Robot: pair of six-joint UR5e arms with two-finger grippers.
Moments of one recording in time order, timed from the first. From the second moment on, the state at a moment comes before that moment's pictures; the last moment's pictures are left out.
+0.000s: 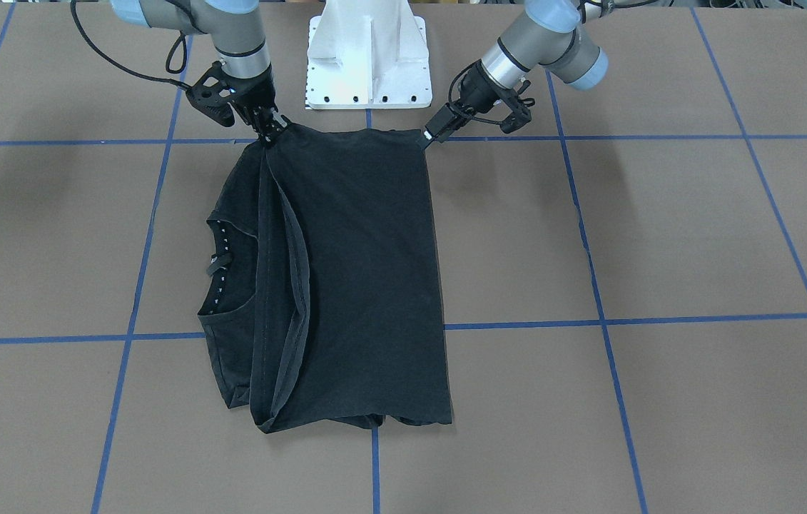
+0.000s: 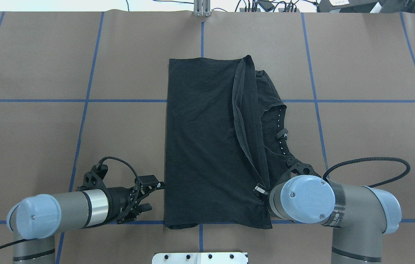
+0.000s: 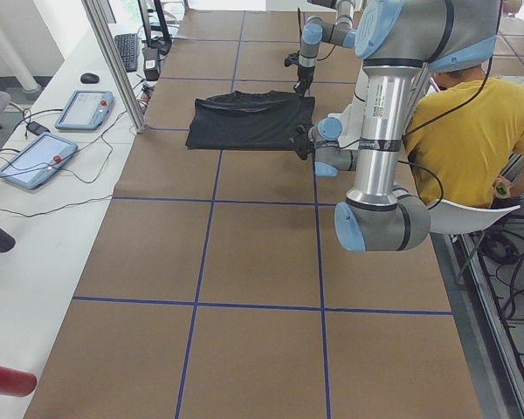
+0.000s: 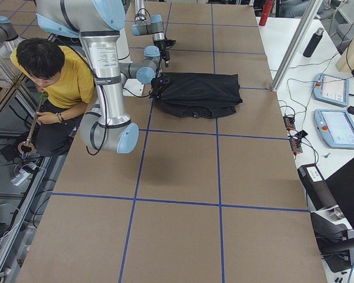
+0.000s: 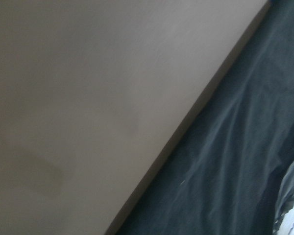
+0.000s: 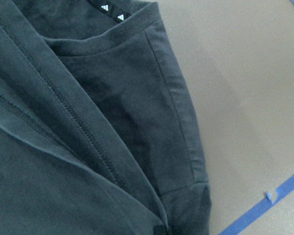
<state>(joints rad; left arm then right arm) -0.14 -1.75 -1.80 -2.61 -1.51 -2.24 0.24 -1.30 2.07 -1.59 1.67 2.08</state>
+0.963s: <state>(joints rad) -0.08 -1.79 -1.80 -2.52 -1.50 -2.25 0.24 -1.30 2.08 -1.59 1.68 2.08</state>
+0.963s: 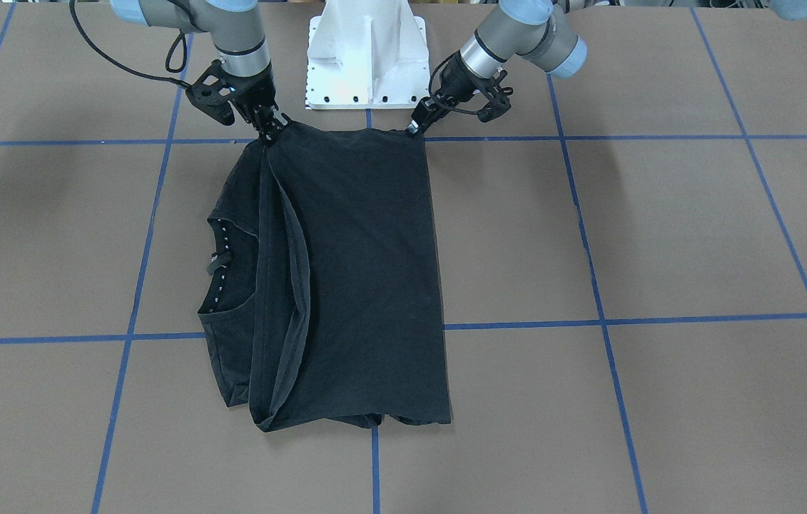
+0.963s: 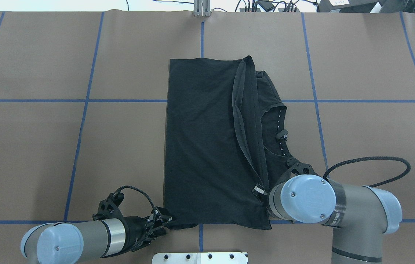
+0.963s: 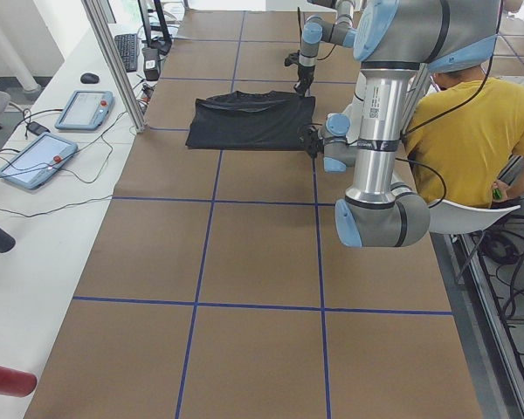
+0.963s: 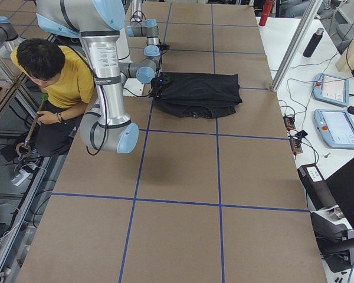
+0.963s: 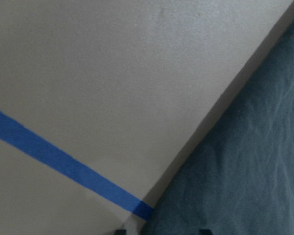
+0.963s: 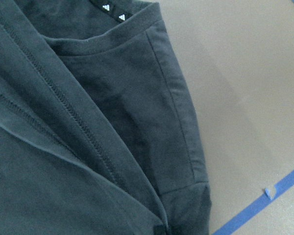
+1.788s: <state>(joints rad) -0.10 -1.76 -1.94 -2.50 -1.51 -2.24 0.25 -1.33 2.15 -1.59 1.69 2.08</state>
